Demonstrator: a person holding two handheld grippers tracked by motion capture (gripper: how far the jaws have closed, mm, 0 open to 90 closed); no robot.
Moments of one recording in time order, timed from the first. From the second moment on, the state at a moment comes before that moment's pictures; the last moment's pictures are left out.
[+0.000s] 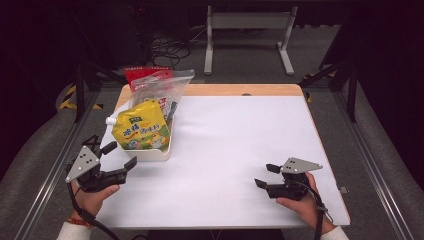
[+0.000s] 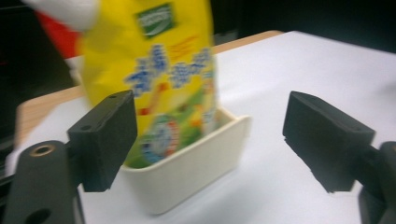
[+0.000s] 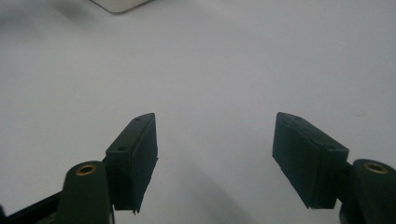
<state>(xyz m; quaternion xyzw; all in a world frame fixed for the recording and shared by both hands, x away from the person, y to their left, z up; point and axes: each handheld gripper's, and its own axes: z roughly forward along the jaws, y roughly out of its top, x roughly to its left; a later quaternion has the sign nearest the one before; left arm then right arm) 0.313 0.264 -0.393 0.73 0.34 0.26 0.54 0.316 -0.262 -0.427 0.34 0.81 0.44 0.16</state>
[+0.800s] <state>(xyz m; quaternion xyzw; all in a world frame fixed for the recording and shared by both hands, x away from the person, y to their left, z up) 0.296 0.185 -0.431 0.83 0.26 0.16 0.47 0.302 -0.287 -0.419 0.34 0.81 0.42 0.23</state>
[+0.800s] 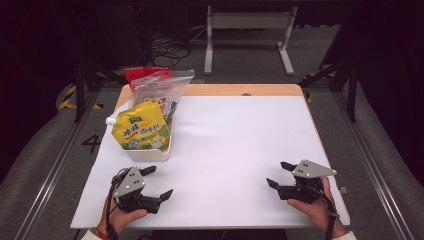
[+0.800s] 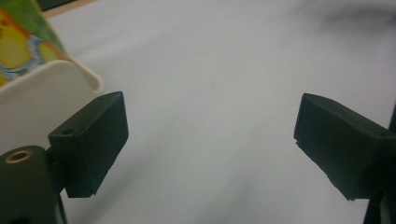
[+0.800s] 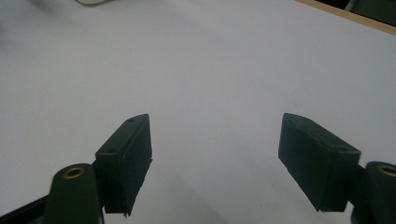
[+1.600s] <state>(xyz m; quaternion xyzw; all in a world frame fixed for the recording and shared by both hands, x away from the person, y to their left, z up) 0.320 0.143 -0.450 0.88 0.20 0.14 0.41 0.278 -0.289 -0.440 0.31 0.84 0.36 0.24</state>
